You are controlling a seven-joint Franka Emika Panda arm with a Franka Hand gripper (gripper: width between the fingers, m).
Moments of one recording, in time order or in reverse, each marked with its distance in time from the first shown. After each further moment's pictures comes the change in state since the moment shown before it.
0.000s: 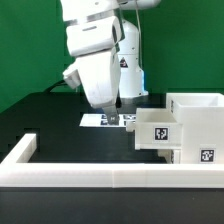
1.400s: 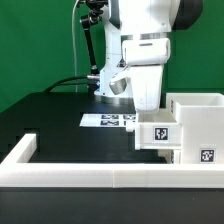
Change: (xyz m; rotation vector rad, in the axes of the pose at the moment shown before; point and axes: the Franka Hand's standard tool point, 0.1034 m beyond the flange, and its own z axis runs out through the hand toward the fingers) arm 0.053 -0.044 0.035 -0.104 -0.181 0.022
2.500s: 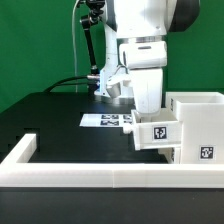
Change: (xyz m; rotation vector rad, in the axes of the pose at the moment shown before) arm -0.003 -0.006 0.012 0.003 0.014 -0.078
